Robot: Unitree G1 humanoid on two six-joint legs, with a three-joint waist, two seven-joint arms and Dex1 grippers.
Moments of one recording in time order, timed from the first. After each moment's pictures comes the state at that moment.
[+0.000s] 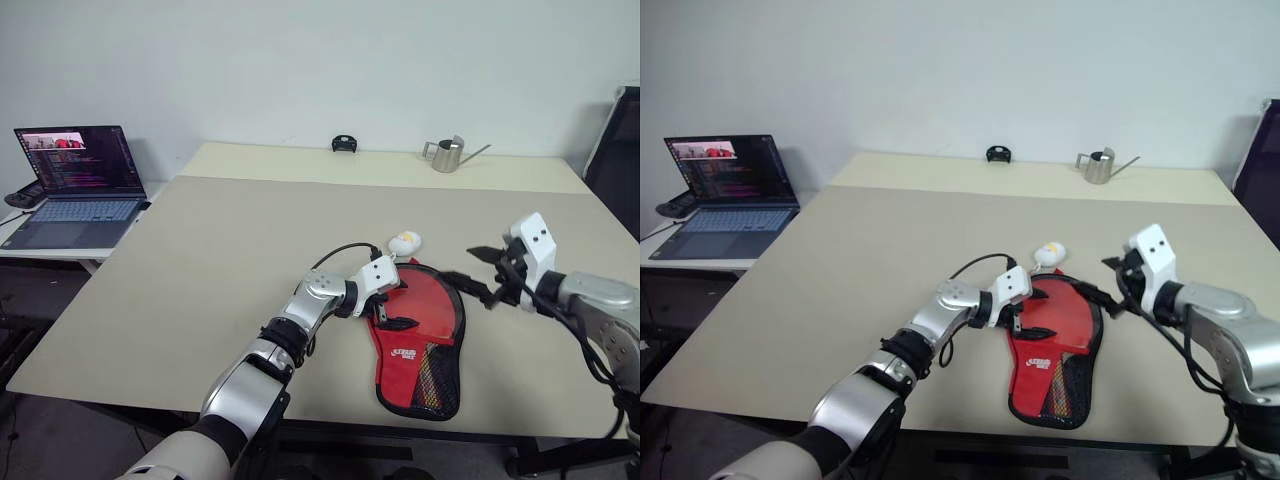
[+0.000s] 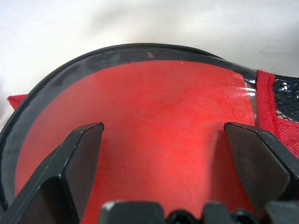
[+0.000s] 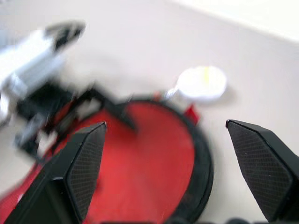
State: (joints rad) left arm -0.92 0.05 -0.32 0.96 0.05 -0.14 -1.04; right arm -0.44 -0.71 -0.18 -0.30 0.54 0.91 0.60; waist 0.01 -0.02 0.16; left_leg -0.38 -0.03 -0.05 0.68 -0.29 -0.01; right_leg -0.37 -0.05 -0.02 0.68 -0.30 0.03
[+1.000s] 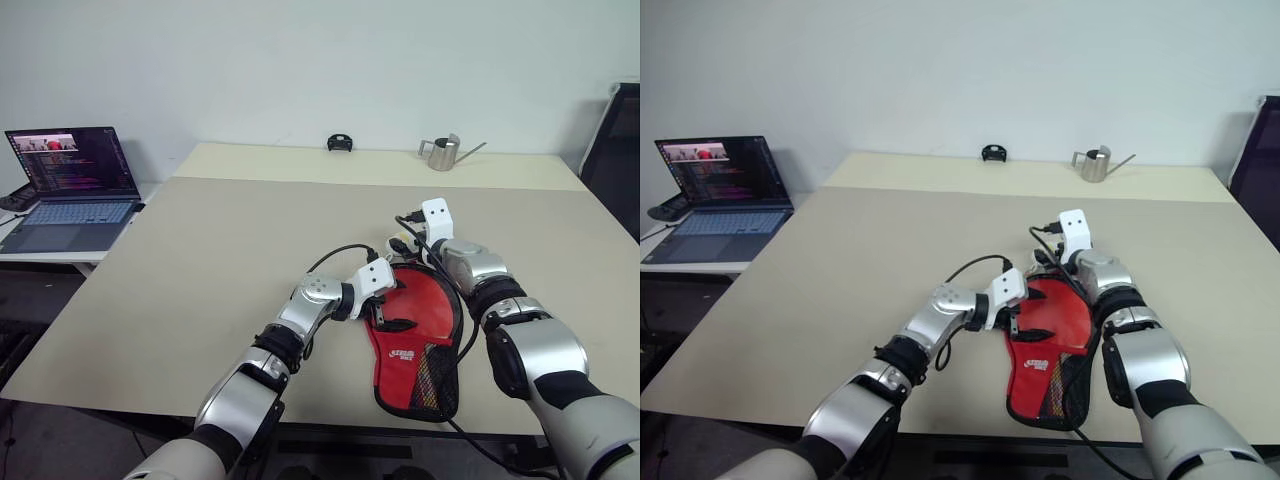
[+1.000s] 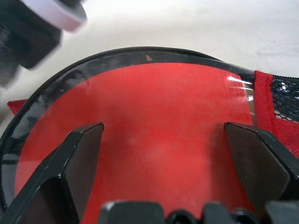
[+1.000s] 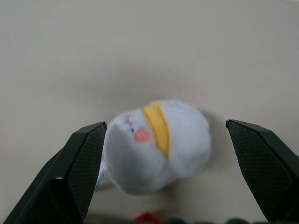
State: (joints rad) left arm -0.86 0.07 -0.31 0.86 0.05 -0.11 -1.03; right arm -1.13 -0.25 -0.01 1.21 0.10 0.23 0.36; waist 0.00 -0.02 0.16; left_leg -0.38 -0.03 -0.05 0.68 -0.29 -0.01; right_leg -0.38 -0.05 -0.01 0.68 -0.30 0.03
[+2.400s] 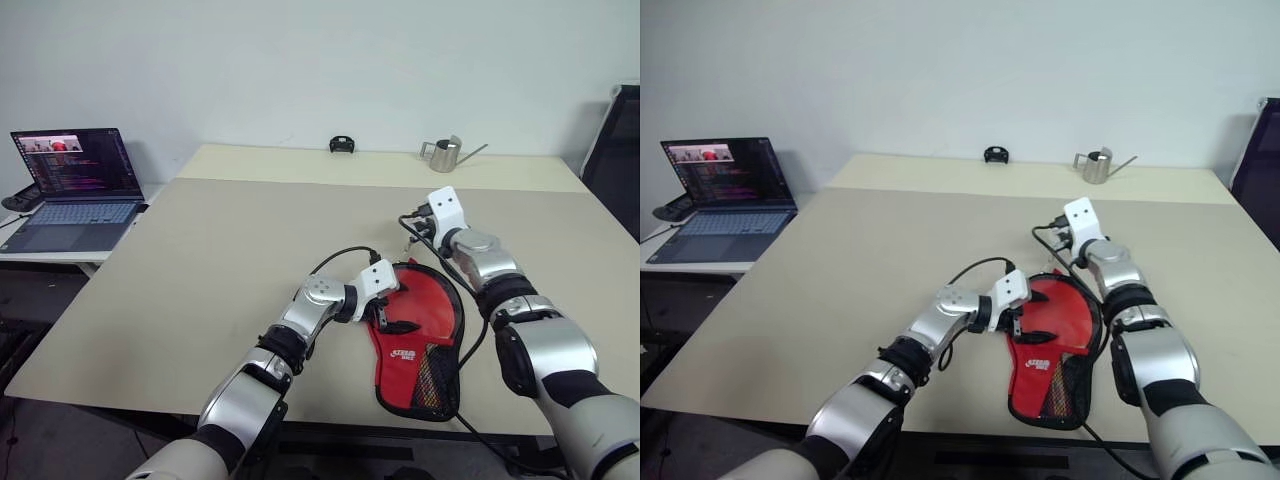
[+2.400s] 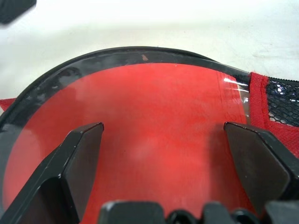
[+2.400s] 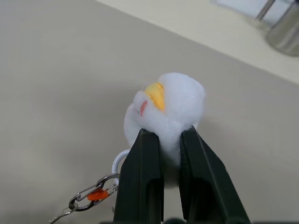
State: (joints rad) left arm -0.87 0.05 -0.31 0.90 0.05 -0.11 -1.03; right arm -1.10 -0.34 -0.01 1.12 -0.06 0.10 0.37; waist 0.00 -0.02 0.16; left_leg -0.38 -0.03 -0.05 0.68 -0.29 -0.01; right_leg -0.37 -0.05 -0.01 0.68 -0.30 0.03
